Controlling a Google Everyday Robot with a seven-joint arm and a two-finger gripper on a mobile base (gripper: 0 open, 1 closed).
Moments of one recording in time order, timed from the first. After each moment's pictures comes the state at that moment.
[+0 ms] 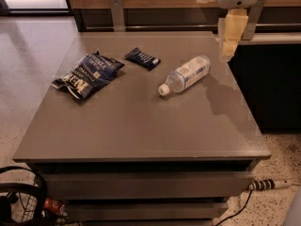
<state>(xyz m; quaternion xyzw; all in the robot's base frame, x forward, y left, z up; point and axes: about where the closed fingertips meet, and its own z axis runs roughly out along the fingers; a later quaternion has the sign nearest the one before) 0.607 -0.160 0.991 -0.75 0.63 -0.05 0.17</state>
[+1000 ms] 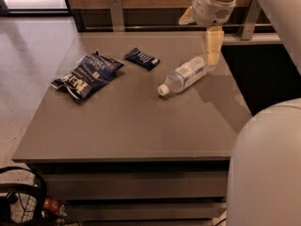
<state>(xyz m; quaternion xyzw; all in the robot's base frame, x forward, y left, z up) 0.651 -0.139 0.926 -0.80 0.59 -0.02 0.12</state>
